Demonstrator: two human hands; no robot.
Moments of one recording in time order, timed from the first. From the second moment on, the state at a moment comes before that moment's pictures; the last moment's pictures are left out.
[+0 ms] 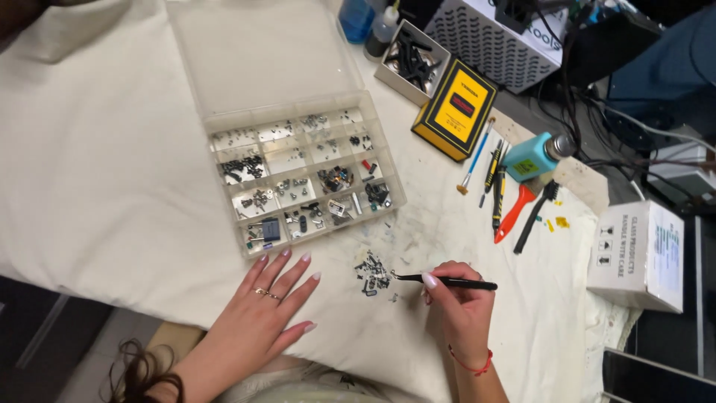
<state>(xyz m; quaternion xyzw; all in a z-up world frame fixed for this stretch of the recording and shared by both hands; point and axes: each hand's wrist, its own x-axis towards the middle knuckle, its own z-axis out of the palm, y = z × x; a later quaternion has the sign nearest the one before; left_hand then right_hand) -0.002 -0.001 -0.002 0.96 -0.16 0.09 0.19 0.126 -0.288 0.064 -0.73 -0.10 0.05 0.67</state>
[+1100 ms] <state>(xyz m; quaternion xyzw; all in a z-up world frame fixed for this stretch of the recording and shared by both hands) 0.000 0.001 -0.010 0.95 -0.15 0.06 0.28 0.208 -0.073 0.082 -0.75 -0.54 0.10 0.37</state>
